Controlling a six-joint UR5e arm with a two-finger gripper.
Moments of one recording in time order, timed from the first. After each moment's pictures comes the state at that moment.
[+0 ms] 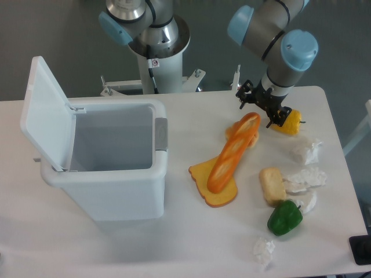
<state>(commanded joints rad) 2.87 -1.83 -1.84 -1.20 1.56 1.52</state>
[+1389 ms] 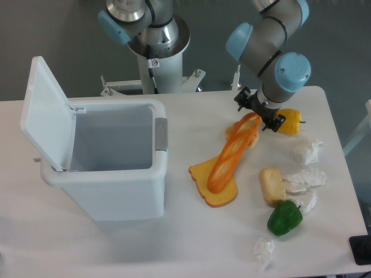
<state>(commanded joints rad) 2.84 -1.88 -1.84 -1.20 1.65 1.51</state>
